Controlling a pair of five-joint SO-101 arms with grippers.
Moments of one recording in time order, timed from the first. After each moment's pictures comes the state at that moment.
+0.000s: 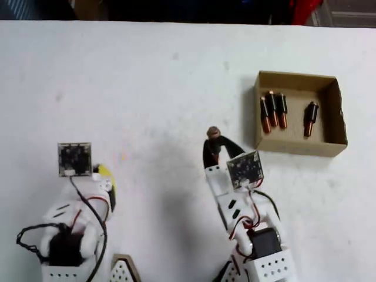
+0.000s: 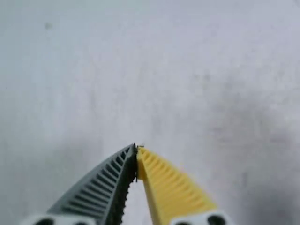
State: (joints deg) left arm -5.8 -104.0 84.8 70.8 4.5; right arm -19.4 -102.6 96.4 29.1 8.1
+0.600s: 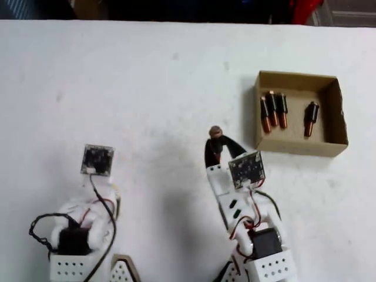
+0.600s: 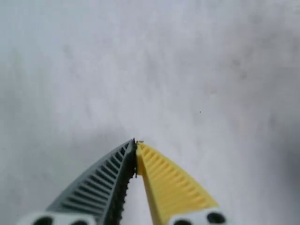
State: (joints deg) left arm -5.8 -104.1 94.5 72.7 -5.3; right arm -19.4 -102.6 96.4 29.1 8.1
